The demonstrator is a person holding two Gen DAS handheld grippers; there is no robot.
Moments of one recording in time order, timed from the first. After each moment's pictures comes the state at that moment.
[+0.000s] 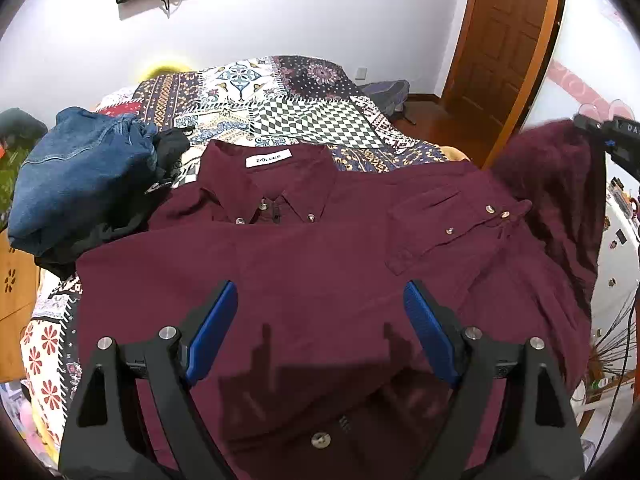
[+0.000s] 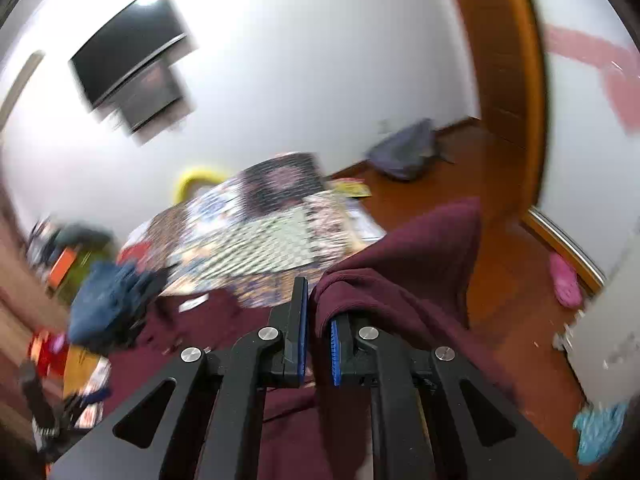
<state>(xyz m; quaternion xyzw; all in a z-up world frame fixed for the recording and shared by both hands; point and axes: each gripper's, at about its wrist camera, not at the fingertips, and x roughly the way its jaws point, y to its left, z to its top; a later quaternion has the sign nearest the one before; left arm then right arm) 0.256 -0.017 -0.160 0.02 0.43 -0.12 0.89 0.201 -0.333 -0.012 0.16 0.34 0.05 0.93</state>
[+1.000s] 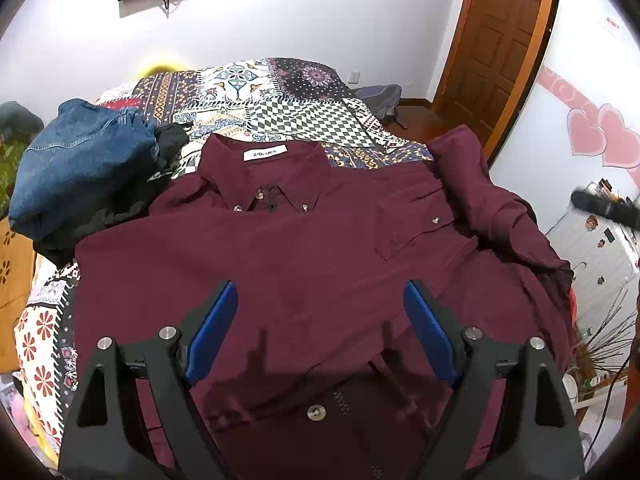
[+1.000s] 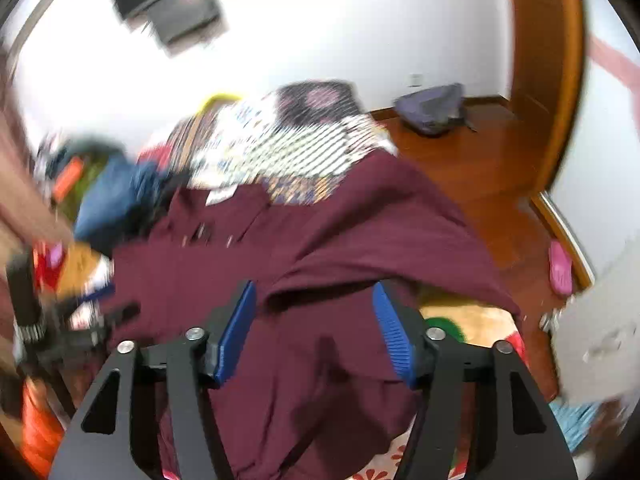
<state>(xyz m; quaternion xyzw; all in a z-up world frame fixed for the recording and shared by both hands) 0.235 -0.013 -0.158 0.00 0.42 -0.14 0.90 0.152 -0.282 -0.040 0.11 0.43 0.06 0.89</state>
